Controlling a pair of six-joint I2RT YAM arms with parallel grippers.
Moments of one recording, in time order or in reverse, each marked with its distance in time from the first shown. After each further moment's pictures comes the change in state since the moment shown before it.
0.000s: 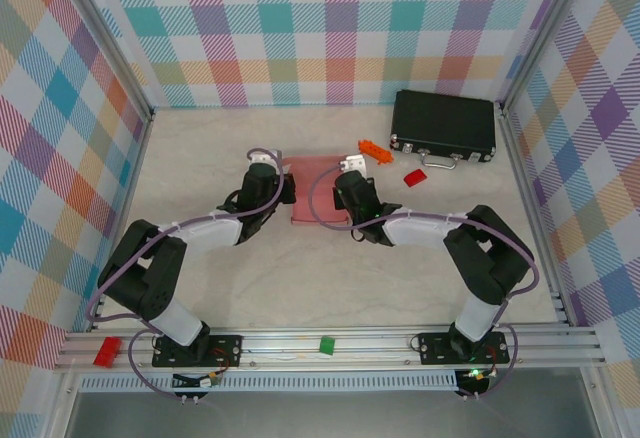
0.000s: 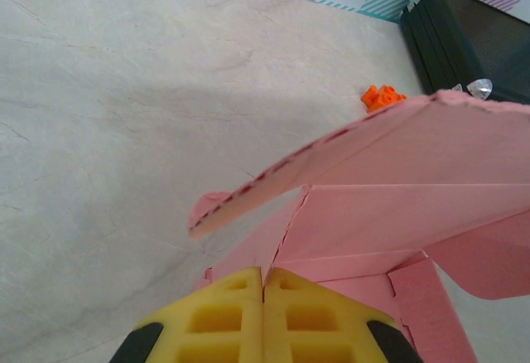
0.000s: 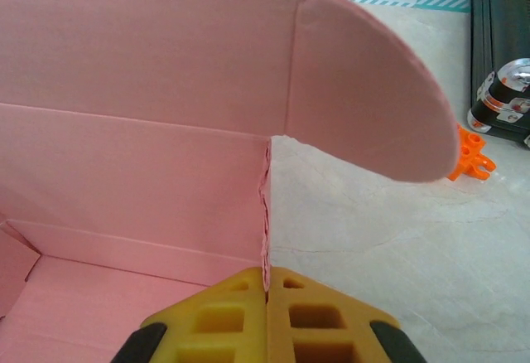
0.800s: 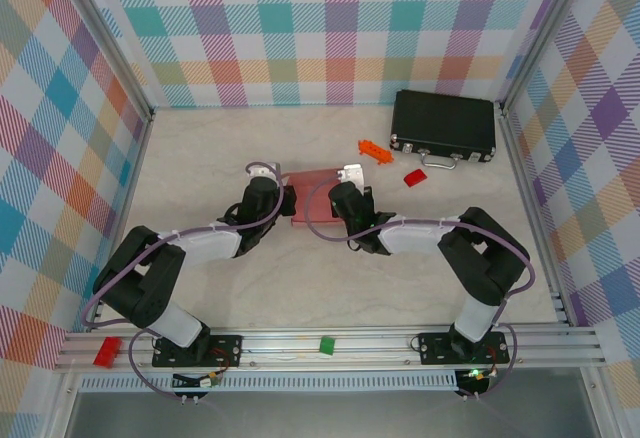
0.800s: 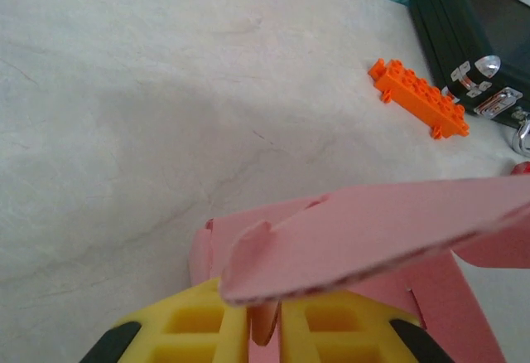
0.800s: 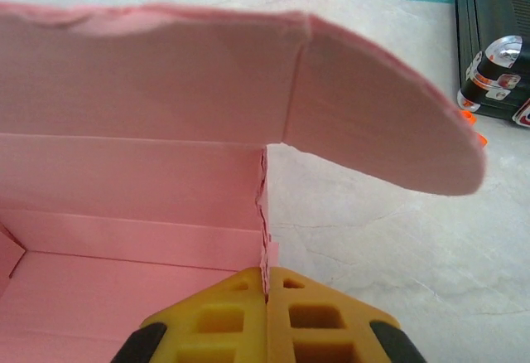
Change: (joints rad) left arm -0.034 -0.043 -0.108 0.045 -0.029 -0.053; right arm 0.058 0.011 -0.046 0.037 0.095 0.042
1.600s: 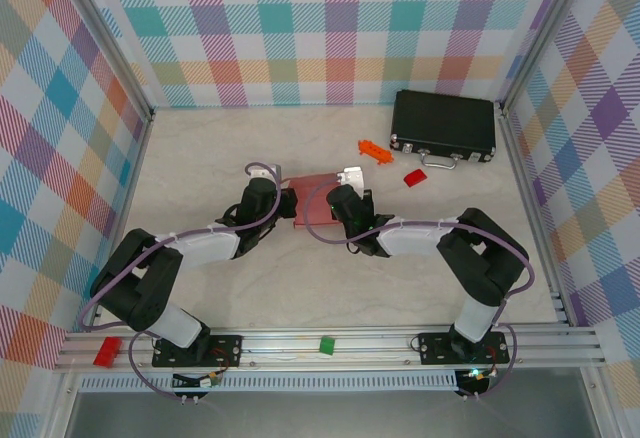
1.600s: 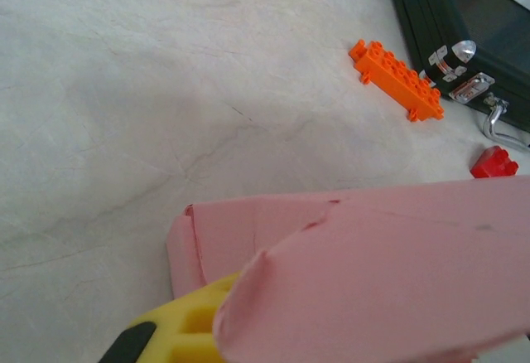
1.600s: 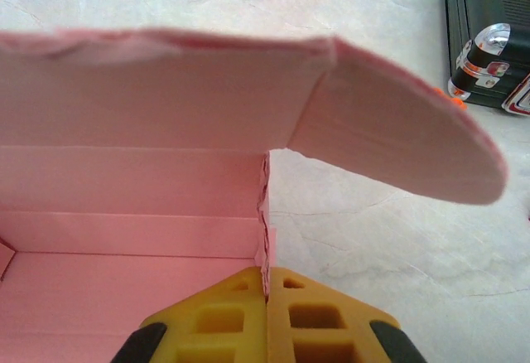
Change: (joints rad) left arm 0.000 -0.018 -0.006 -0.024 0.063 -0.045; right arm 0.017 0.001 -0.005 -0.014 0.033 0.025
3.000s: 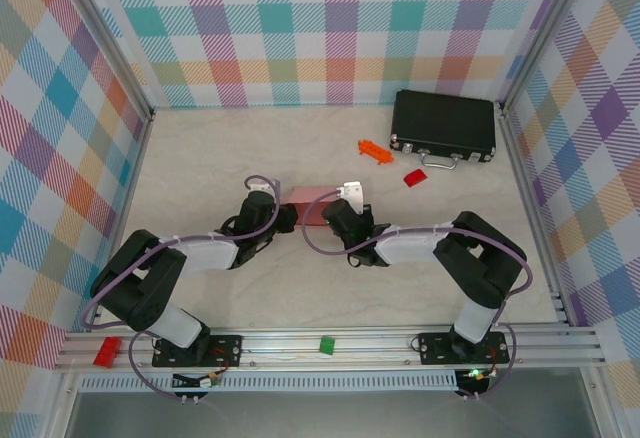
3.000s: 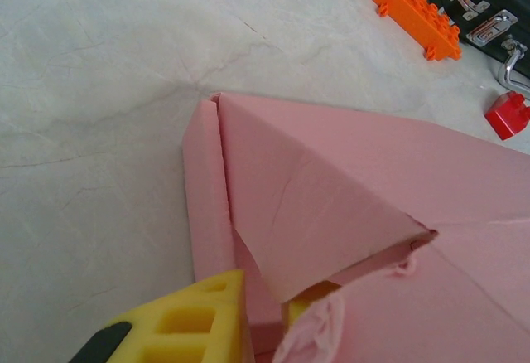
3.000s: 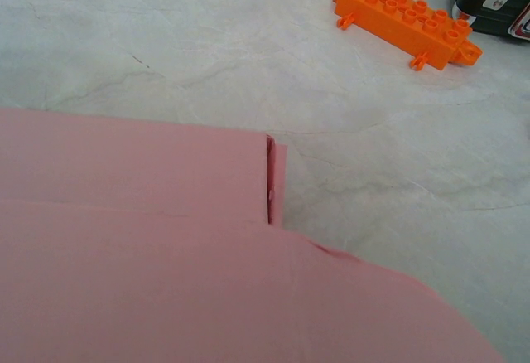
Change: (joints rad) left arm -0.005 0.001 -0.112 0.046 0.063 -0.032; right arm 0.055 0.000 -0.051 -0.087 0.036 0.101
